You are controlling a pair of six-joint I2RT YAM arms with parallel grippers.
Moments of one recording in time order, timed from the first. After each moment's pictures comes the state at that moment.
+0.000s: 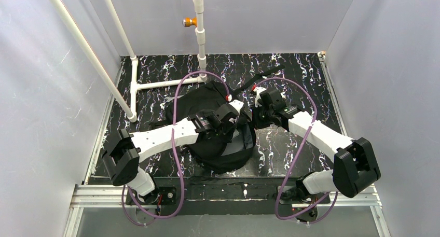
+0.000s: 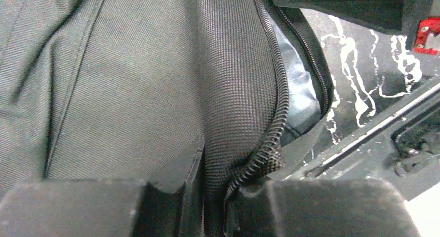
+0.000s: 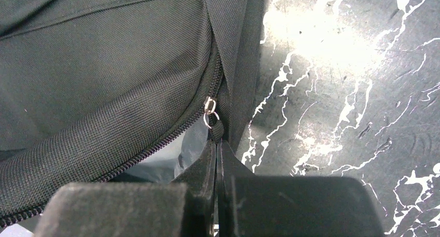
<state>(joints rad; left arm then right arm) -1.02 1.54 1.15 -0.53 -0.16 -0.42 0.57 1.35 0.92 -0.46 -0.14 0.25</state>
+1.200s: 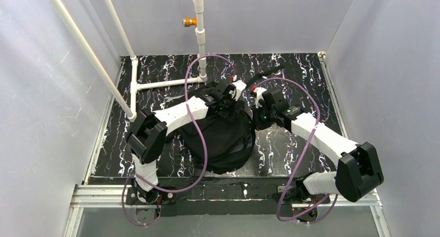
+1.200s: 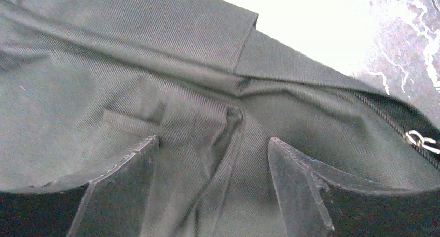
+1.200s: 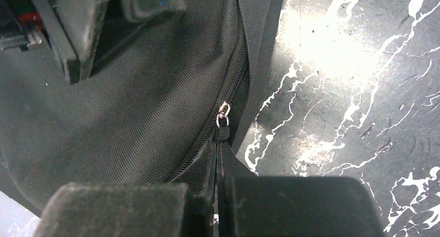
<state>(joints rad) -0.77 1.84 1.37 -0.42 -0.08 -0.02 0.57 1.31 0.92 -0.50 -0.19 0.18</state>
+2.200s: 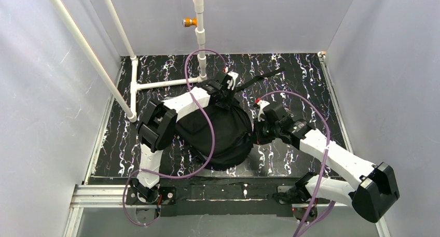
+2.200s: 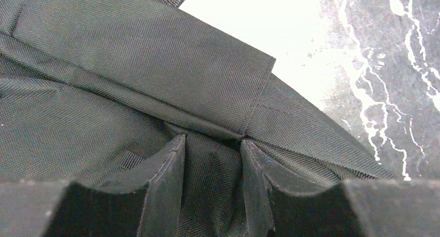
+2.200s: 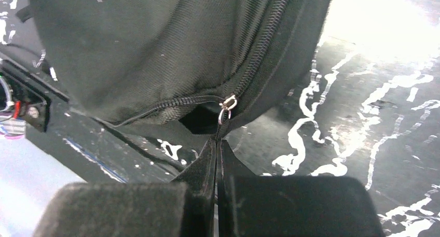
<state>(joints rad) -0.66 2.04 1.54 -0.40 -0.07 -0.16 0.67 1.10 0.79 -0.59 -0.19 0.39</state>
